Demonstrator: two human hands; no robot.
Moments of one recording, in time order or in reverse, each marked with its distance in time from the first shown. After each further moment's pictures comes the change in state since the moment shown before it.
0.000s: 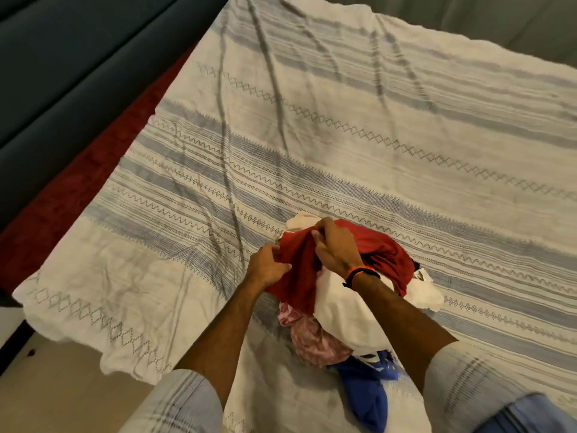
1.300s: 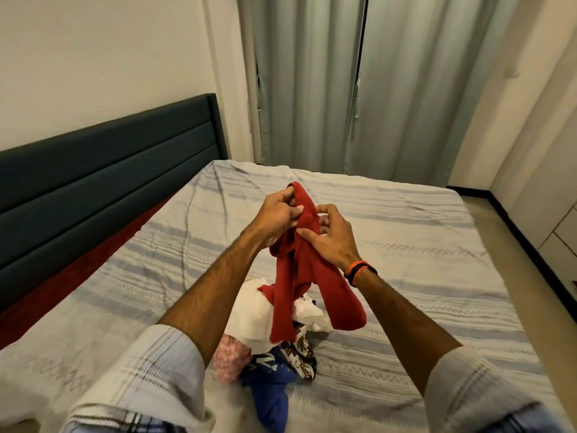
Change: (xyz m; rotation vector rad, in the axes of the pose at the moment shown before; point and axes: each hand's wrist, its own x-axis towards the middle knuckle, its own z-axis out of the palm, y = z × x) left_hand -0.384 0.307 0.095 -0.623 -0.105 0.648; right_hand -0.312 0.077 -0.310 0.533 0.505 -0.295
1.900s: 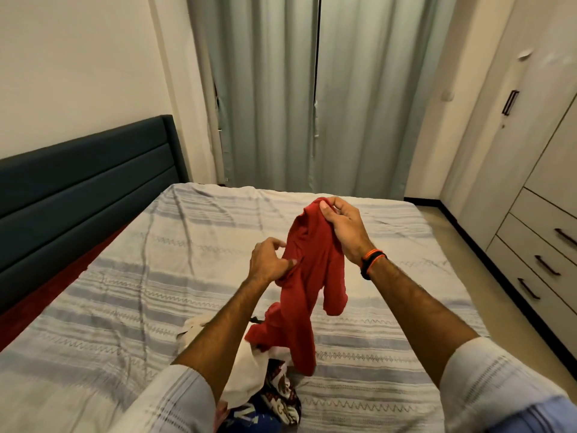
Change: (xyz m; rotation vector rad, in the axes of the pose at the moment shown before) left_hand 0.070 -0.063 0.016 0.662 0.093 0.033; right_hand 0.078 -0.001 -0.062 0.374 0.071 0.040
